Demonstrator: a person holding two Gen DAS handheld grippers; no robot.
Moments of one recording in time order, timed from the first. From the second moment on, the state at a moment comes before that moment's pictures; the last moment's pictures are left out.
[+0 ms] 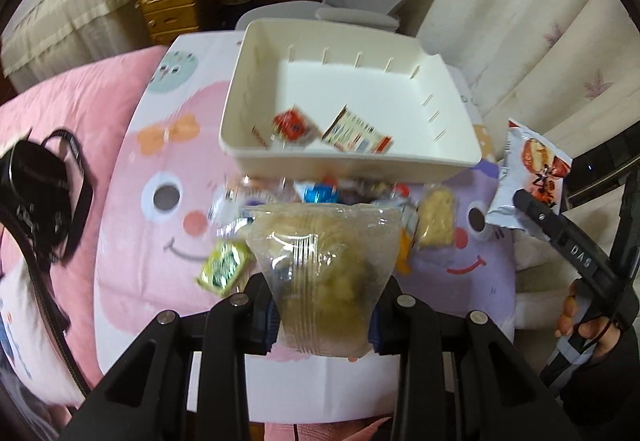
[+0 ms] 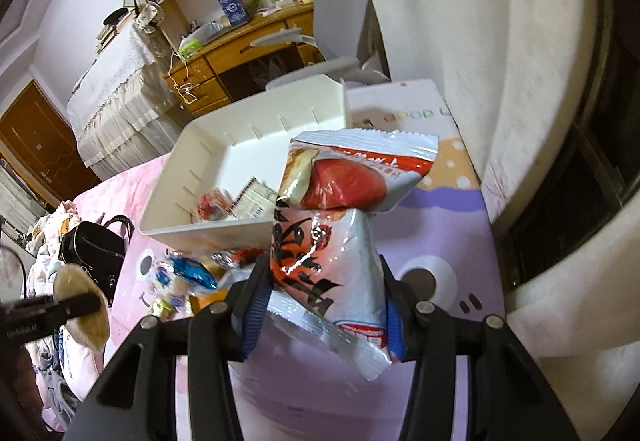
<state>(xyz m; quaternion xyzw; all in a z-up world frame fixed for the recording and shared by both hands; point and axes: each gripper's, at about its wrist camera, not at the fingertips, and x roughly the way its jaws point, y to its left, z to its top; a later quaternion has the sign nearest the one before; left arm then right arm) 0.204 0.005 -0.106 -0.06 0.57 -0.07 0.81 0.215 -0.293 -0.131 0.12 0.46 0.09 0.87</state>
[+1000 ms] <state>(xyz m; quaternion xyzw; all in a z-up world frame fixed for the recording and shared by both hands) 0.373 0.014 -0.143 -0.02 0.60 -0.15 0.79 0.305 -0.212 -0.135 0.11 0.46 0.05 0.88</state>
